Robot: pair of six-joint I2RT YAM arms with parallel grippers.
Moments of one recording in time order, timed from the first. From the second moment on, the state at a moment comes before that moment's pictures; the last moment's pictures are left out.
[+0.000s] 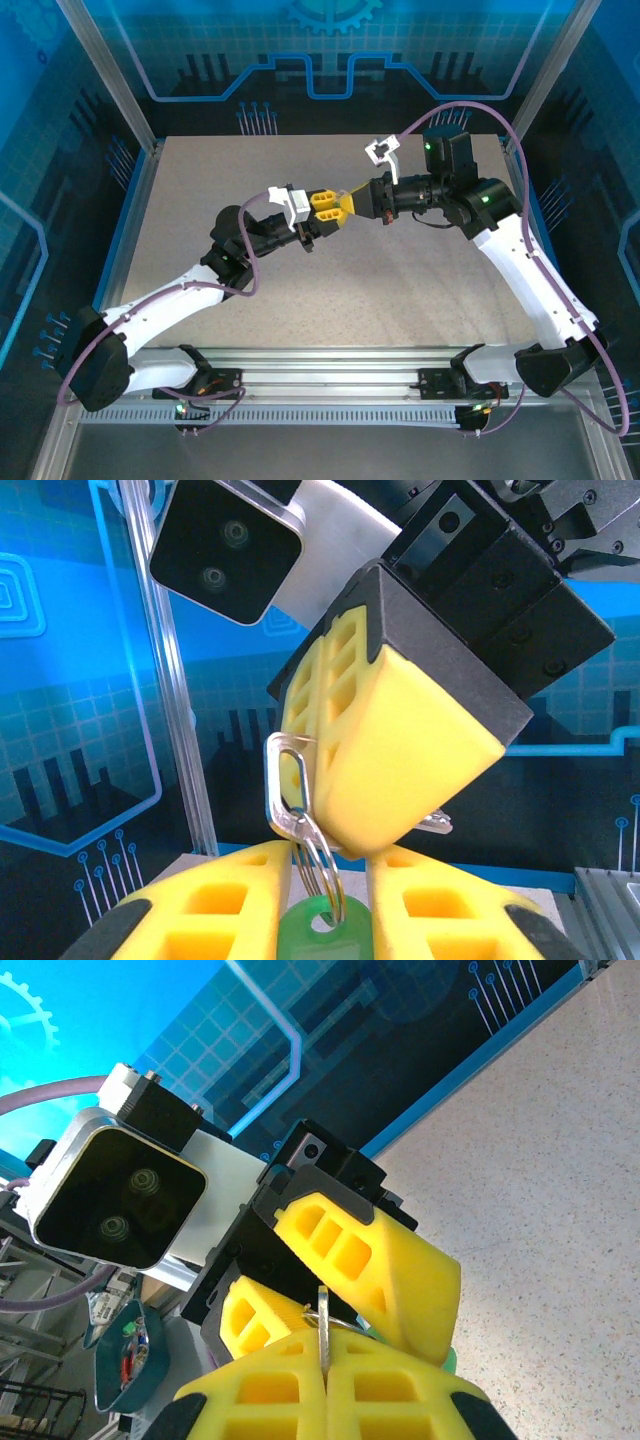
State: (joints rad) left arm -0.65 1.23 0.82 0.73 0.52 -0.03; right arm 0.47 1.32 1.56 -0.75 -0.91 0.25
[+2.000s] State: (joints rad) left arm -0.64 1.18 1.04 0.20 0.62 -0.16; right arm 0.89 0.95 1.23 -0.49 -0.01 -0.51
